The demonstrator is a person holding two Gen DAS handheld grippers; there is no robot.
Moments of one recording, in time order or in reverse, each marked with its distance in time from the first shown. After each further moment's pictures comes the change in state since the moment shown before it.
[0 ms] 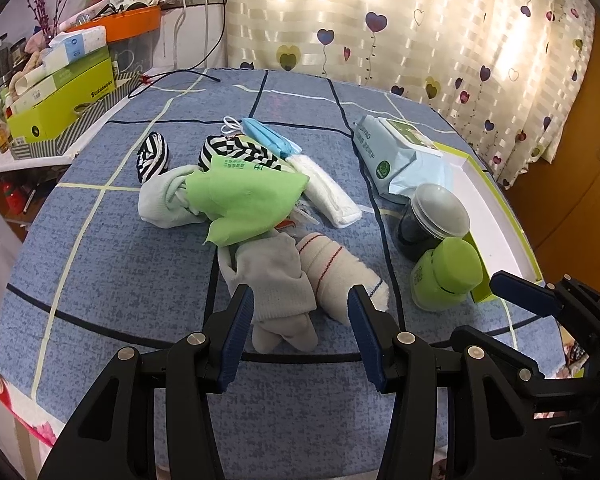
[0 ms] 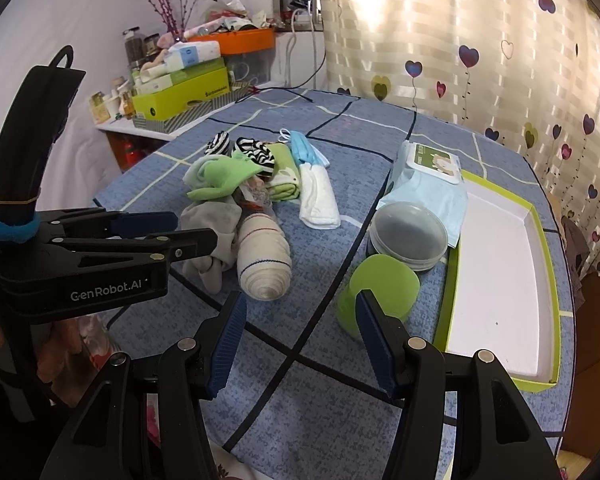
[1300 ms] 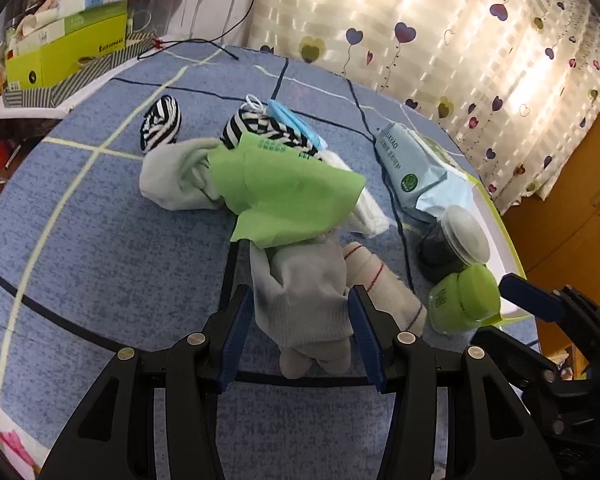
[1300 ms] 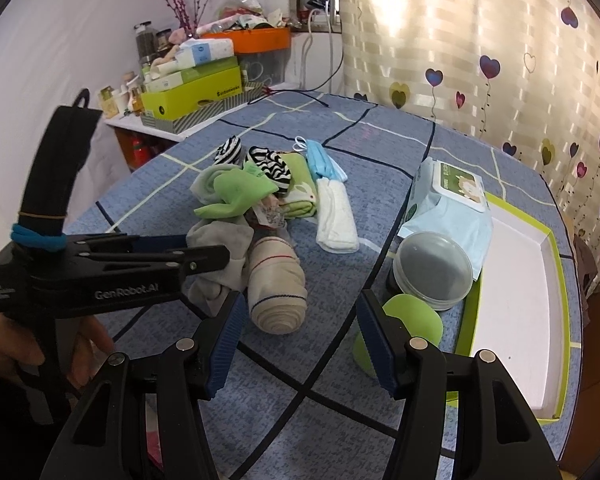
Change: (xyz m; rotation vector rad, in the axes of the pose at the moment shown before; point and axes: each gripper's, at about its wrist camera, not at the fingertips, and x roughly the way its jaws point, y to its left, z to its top) left arm 0.033 0.042 0.000 -0.140 0.017 -0.095; right arm 0.019 0.006 0.023 -0.049 0.000 0.026
